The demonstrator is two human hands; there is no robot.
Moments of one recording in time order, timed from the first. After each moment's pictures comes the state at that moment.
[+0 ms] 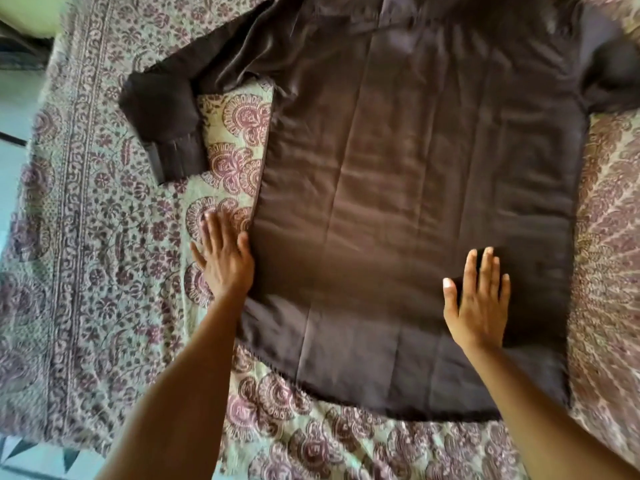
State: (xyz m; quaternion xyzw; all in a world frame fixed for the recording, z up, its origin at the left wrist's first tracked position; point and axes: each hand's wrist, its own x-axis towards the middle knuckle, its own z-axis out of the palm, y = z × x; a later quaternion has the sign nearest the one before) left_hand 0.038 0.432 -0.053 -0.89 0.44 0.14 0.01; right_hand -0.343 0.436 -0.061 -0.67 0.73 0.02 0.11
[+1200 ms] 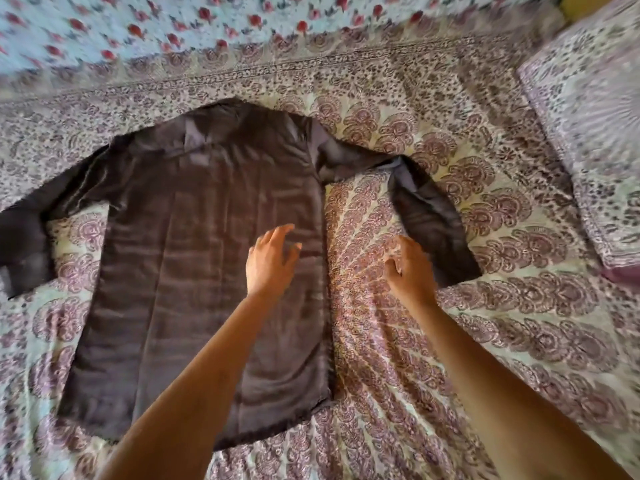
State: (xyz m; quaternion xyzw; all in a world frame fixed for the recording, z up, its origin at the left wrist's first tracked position) left_hand -0.368 0.327 0.097 -0.70 0.66 0.23 -0.16; right_hand -0.613 0.352 0.060 -0.60 0.75 -0.17 0.22
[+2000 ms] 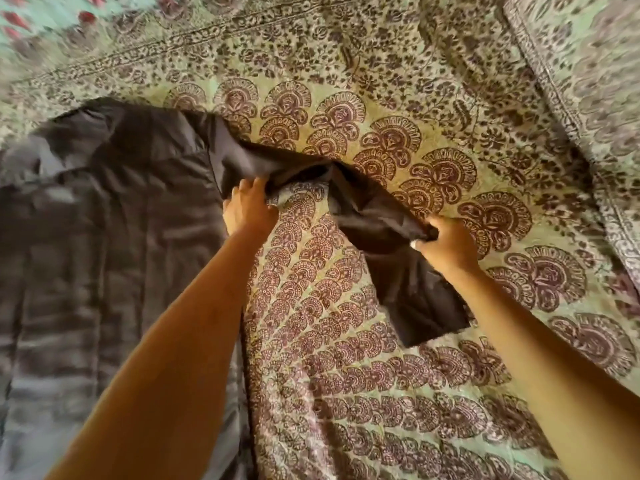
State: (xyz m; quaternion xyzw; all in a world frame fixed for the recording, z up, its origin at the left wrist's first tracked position) left_hand -0.519 0.106 -0.019 -0.72 0.68 0.15 0.01; right_hand -0.796 0.209 -0.006 -0.49 0.82 -0.12 0.28
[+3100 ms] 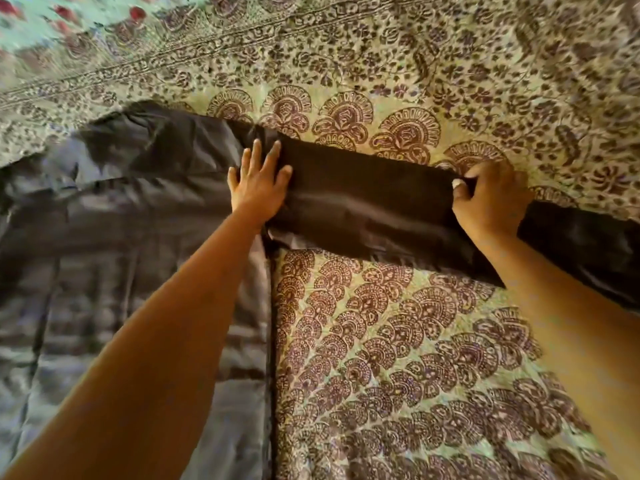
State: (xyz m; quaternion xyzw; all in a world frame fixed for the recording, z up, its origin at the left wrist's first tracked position) left_hand -0.461 0.002 -0.050 -0.74 0.65 0.19 0.00; right_hand -0.777 0.058 -0.058 -0.55 0.82 -0.11 0.07
